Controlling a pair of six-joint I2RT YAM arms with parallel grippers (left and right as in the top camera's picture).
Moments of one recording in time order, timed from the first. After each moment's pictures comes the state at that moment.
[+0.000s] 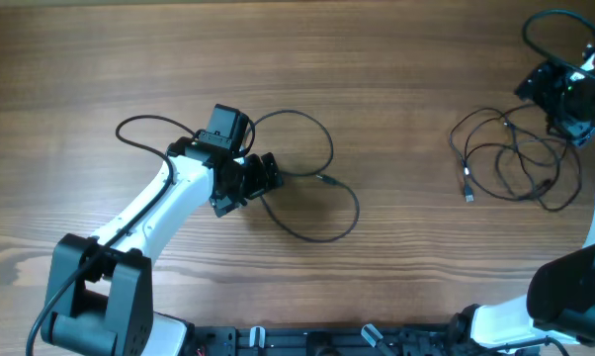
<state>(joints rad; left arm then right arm) -0.32 1.62 0.98 -0.73 0.26 -0.72 -0.35 1.68 1.61 -1.07 -0.12 0.38</state>
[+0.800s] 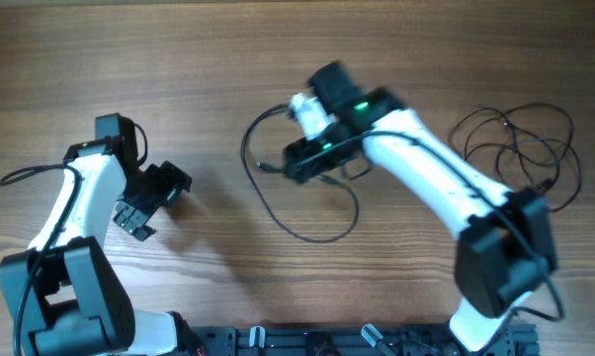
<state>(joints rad) 0.21 1.62 0.98 -0.98 0.10 -0.72 0.60 1.89 1.49 -0.88 -0.34 0.07</state>
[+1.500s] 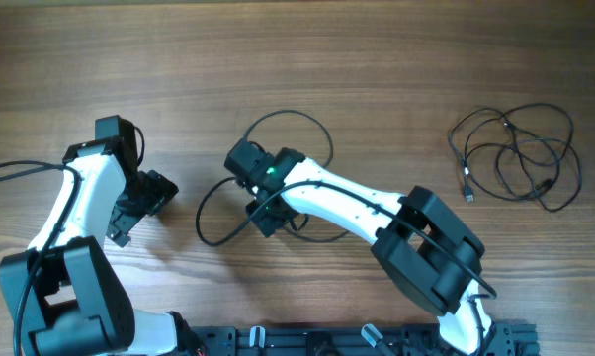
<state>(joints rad) 0.21 1.62 0.98 -1.01 -0.15 -0.71 0.93 2.08 1.48 -0.86 -0.10 0.23</state>
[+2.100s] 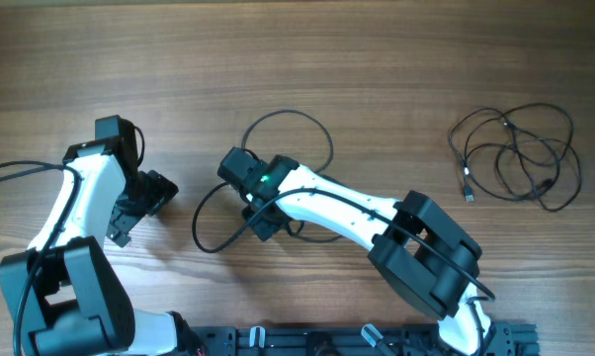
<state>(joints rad) 0.21 1.62 0.98 -1.01 -0.15 -0.71 0.95 2.08 1.48 -0.85 -0.06 0.26</state>
